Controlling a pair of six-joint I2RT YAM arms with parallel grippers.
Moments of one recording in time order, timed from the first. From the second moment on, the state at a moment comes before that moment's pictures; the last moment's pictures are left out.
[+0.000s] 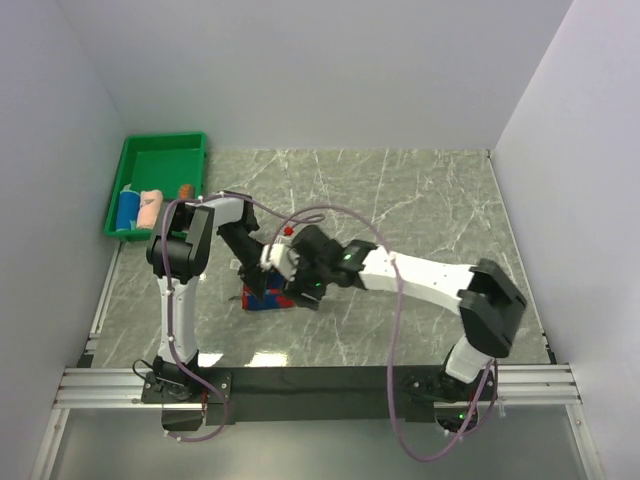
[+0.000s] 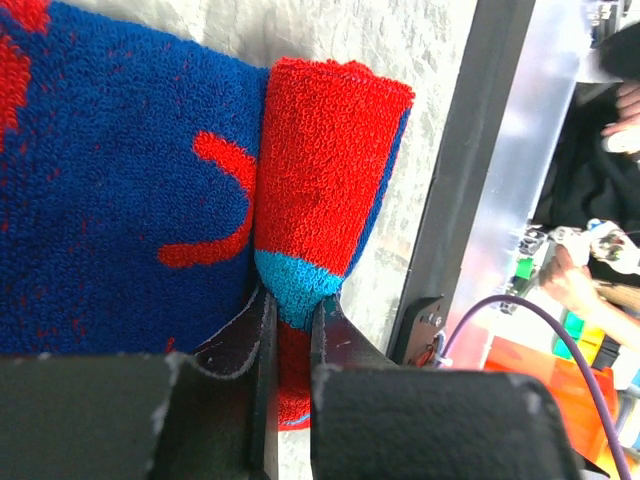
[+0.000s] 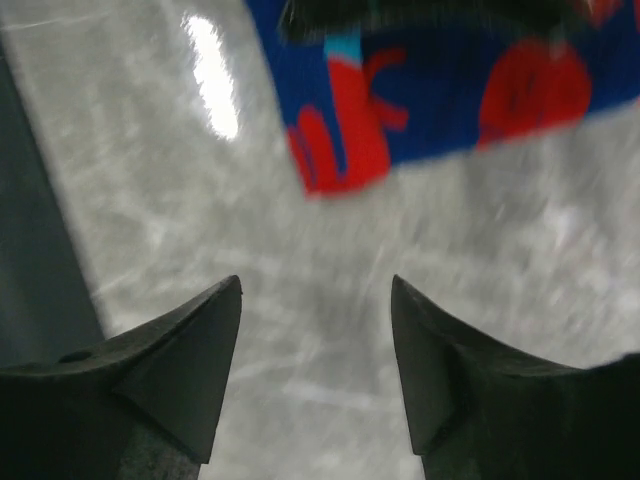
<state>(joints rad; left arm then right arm) -0.27 2.19 1.43 -1.40 0.77 1.07 0.97 1.62 1.19 -0.52 -0.23 -0.31</state>
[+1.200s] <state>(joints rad) 0.28 1.79 1.38 -1.29 0.92 1.14 0.90 2.16 1.60 -0.76 -0.71 -0.35</state>
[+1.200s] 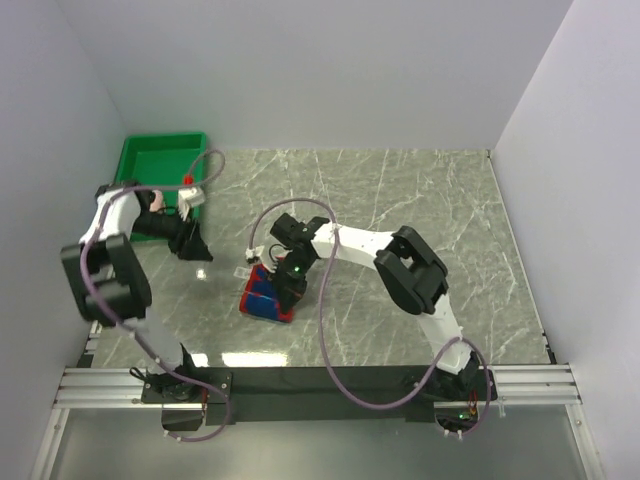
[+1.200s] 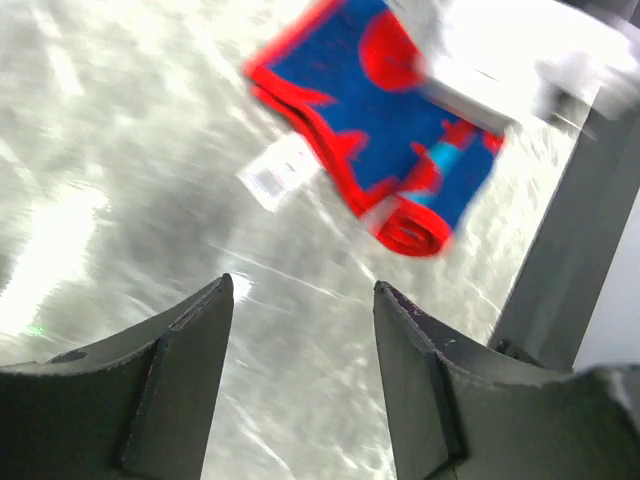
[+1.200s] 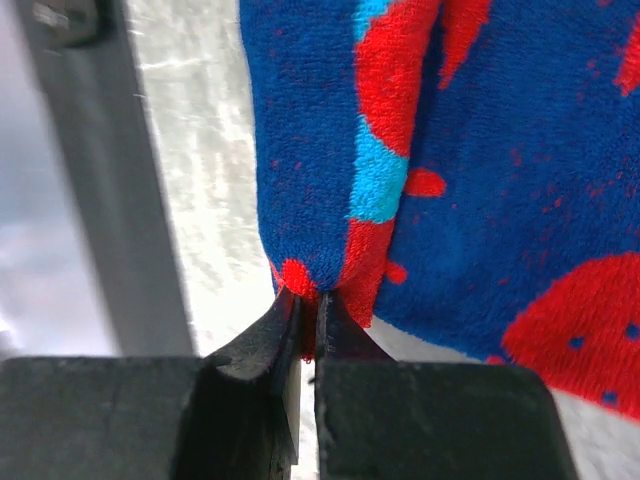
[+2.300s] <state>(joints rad) -0.59 1.22 0.64 -0.67 0.47 1.19 0.78 2.51 1.85 -1.16 -1.16 -0.23</state>
